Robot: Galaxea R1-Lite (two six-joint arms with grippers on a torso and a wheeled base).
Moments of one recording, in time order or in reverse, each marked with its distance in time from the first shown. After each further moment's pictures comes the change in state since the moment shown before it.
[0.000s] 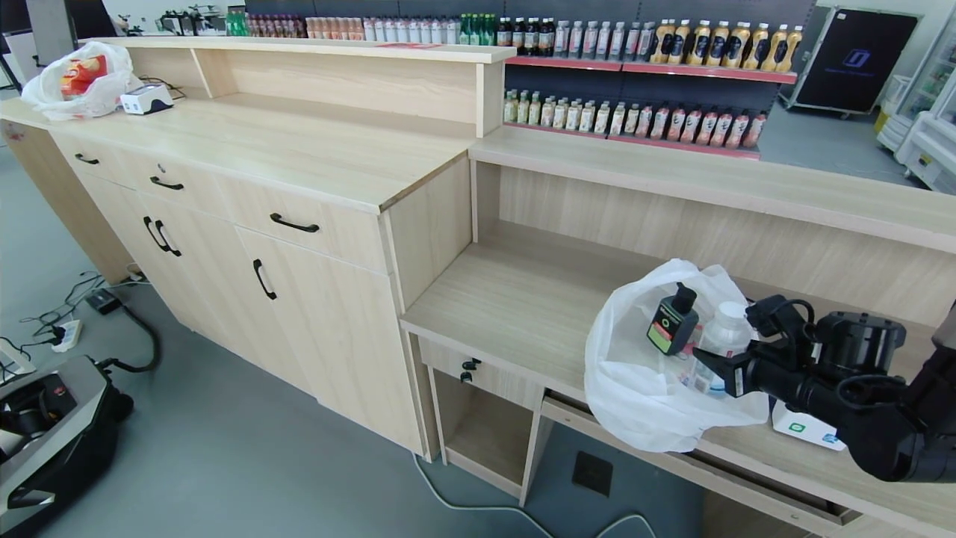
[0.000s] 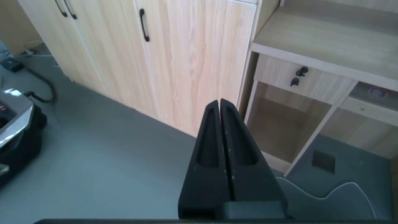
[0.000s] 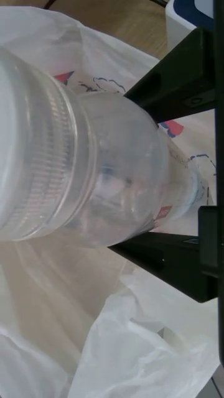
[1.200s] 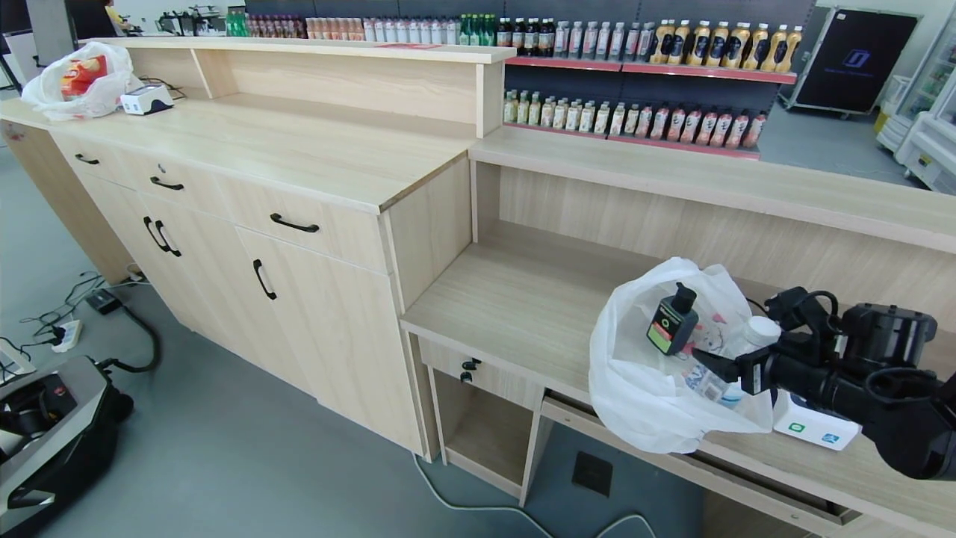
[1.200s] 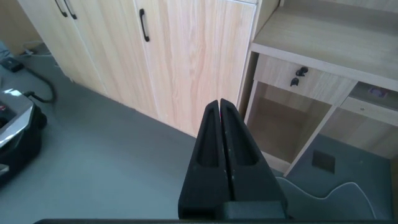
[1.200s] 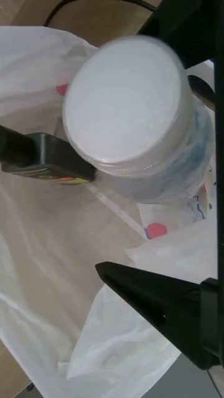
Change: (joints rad) left arm 0.000 0.000 0.000 0.000 0.000 0.000; right arm -0.032 -0.095 0.017 0.083 0.069 -0.002
